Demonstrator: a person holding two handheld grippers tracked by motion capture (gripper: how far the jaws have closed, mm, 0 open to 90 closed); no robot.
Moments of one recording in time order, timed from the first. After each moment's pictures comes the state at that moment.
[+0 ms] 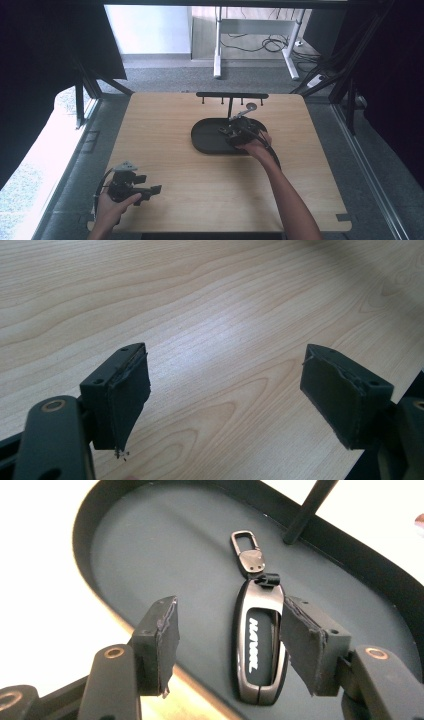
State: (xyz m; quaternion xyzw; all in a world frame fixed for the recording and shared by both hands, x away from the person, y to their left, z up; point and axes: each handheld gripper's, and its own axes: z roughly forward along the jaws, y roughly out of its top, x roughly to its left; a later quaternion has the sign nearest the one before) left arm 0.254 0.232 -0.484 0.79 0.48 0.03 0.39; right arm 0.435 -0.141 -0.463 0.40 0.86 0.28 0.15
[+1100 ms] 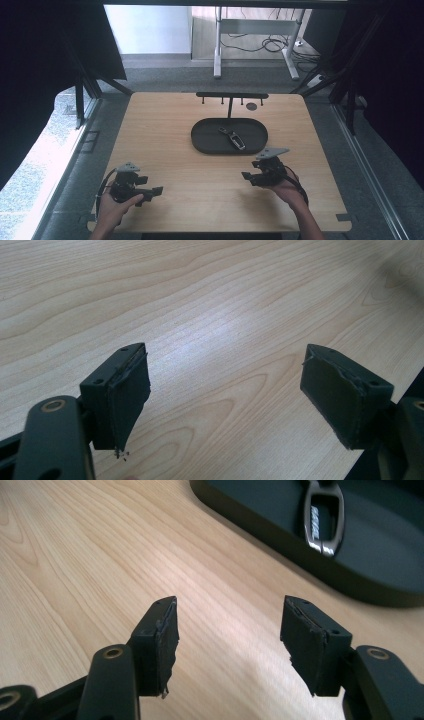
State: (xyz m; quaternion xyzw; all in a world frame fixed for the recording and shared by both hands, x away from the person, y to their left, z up) left arm 0.255 0.227 -0.488 0.79 0.48 0.02 0.38; right arm 0.311 -0.215 -0.479 0.36 0.85 0.36 0.12
